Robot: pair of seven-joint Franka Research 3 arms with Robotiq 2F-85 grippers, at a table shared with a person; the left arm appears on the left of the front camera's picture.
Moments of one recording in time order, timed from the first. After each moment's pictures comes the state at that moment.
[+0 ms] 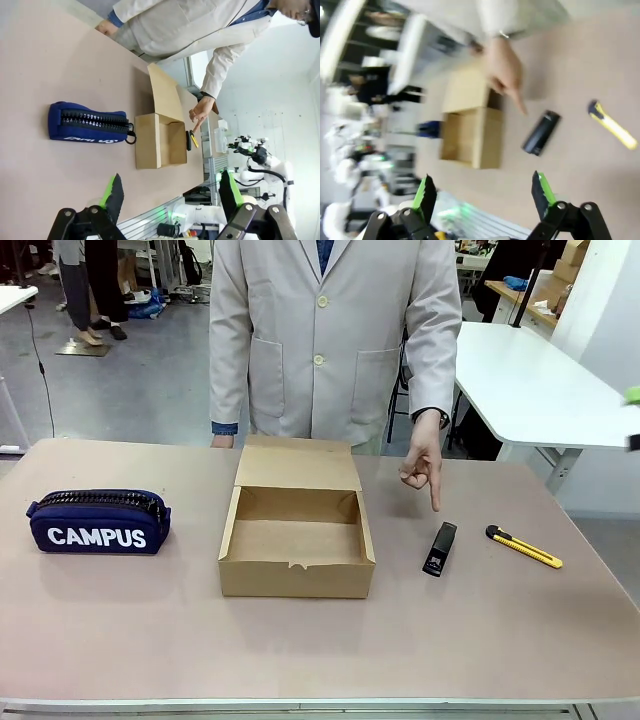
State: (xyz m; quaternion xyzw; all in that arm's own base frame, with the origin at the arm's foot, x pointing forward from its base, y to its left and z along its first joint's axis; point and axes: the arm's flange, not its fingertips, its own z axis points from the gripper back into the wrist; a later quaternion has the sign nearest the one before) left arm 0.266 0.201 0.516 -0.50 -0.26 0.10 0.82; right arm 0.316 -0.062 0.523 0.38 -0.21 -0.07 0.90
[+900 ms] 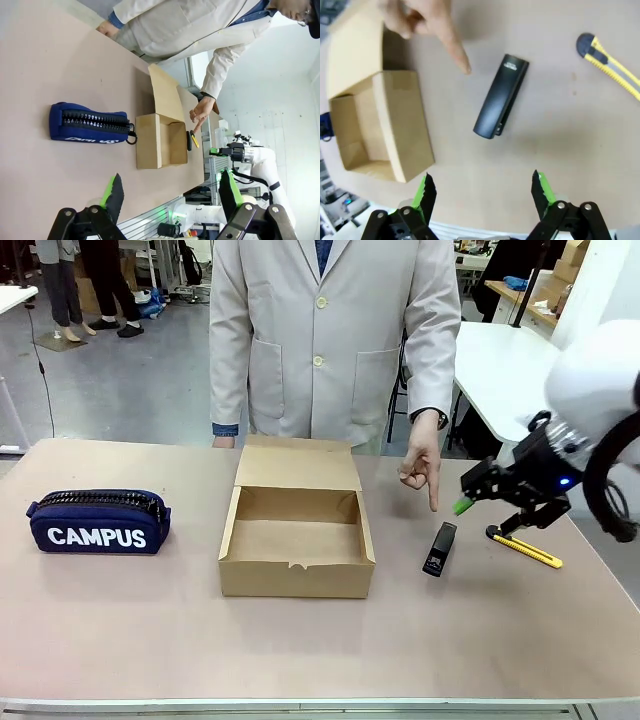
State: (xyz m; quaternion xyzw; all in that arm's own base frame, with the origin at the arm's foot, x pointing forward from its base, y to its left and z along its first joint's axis) left arm 0.267 0.202 0.517 -0.49 -0.26 0.10 0.82; right arm 0.354 0.091 0.417 0.17 -0.07 -0.10 0.98
